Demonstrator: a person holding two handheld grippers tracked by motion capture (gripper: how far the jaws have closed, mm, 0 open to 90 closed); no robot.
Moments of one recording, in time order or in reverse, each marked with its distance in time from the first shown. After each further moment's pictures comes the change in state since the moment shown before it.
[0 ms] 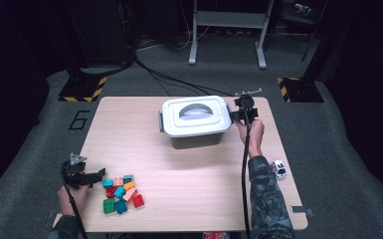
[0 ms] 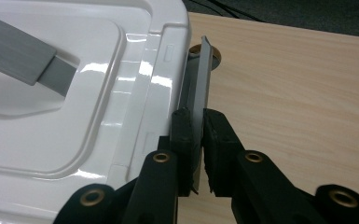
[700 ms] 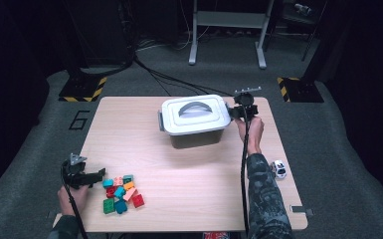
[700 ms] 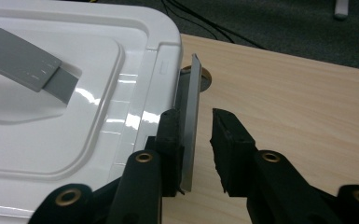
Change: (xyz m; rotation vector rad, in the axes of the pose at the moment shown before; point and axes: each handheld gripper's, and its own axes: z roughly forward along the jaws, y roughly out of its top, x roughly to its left) left arm 0.001 0.000 0.000 0.008 0.001 0.007; right arm 0.002 0.007 0.000 -0.061 -0.041 -0.032
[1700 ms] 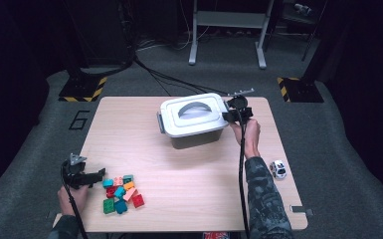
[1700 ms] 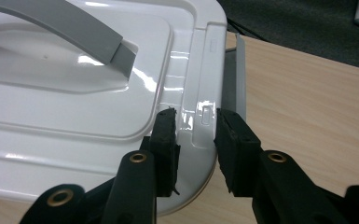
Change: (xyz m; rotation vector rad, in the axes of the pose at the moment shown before) left arm 0.000 0.000 0.000 0.000 0.001 -0.002; right arm 0.025 -0.004 -0.014 0.028 0.044 -0.078
